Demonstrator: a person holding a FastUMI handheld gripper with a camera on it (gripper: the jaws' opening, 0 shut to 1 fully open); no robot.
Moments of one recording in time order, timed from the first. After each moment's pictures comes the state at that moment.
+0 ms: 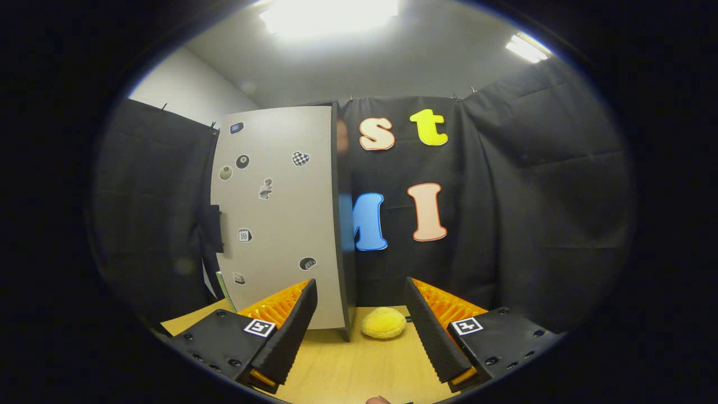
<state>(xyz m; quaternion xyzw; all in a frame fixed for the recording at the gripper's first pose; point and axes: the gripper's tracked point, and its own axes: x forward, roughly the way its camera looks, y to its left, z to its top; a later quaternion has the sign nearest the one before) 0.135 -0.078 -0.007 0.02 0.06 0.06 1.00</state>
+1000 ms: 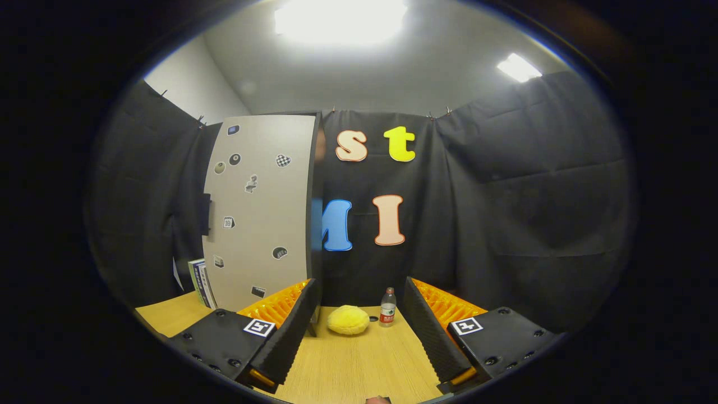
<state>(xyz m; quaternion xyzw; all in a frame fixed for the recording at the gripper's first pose) 0.069 -0.092 -0.013 -0.01 0.03 -0.01 1.00</state>
